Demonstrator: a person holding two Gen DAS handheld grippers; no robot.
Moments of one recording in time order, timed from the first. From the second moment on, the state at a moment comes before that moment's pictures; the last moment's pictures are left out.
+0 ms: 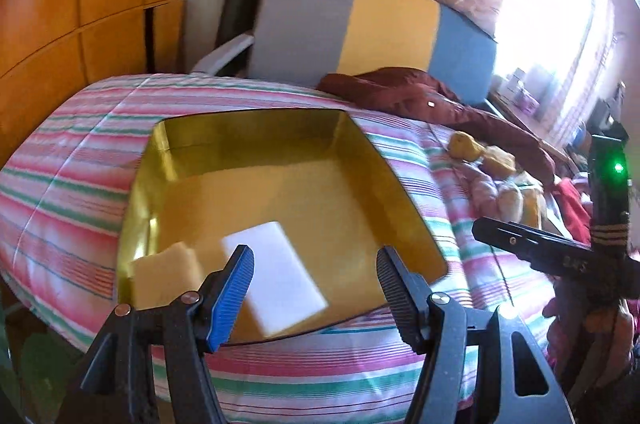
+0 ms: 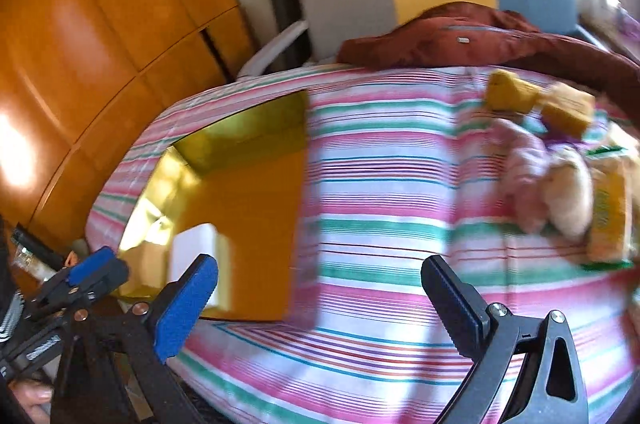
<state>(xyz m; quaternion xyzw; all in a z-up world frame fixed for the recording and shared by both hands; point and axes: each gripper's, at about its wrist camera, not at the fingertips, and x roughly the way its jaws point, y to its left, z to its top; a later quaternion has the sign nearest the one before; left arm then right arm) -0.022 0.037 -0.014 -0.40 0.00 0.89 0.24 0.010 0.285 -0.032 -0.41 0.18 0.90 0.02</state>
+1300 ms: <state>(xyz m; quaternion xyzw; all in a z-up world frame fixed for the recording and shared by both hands) 0.013 0.218 -0.008 -0.41 0.09 0.81 0.42 0.042 0.477 -0.060 -0.43 0.04 0.89 0.16</state>
